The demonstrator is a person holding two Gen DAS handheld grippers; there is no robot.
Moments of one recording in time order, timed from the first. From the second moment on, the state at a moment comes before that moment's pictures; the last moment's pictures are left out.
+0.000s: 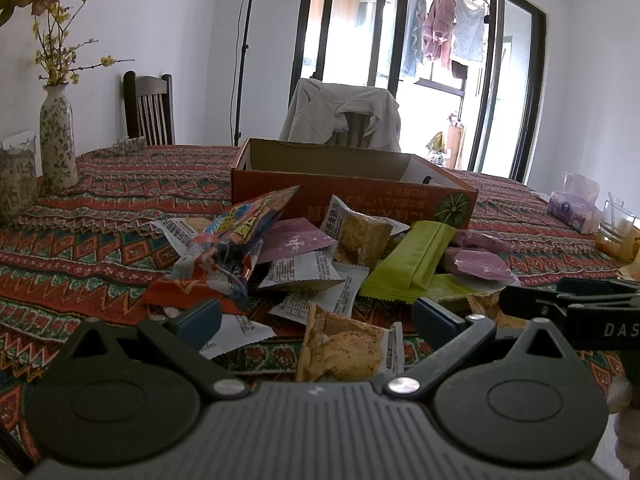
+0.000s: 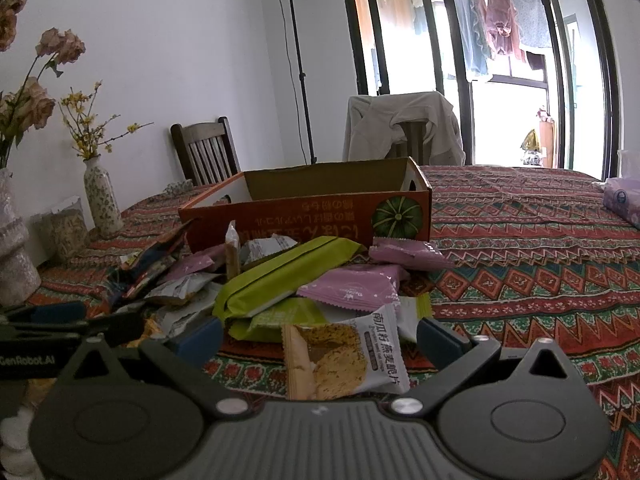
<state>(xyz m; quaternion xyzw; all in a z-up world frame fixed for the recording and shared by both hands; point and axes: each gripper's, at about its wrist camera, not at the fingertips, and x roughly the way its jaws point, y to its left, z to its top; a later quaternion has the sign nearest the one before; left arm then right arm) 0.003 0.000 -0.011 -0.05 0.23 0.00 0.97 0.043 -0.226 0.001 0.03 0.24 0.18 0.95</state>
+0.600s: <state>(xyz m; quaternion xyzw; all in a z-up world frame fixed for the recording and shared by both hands) 0.002 0.002 -0.010 -0.05 0.23 0.00 0.97 0.043 -0.227 -0.001 0.03 0.24 0.18 0.95</state>
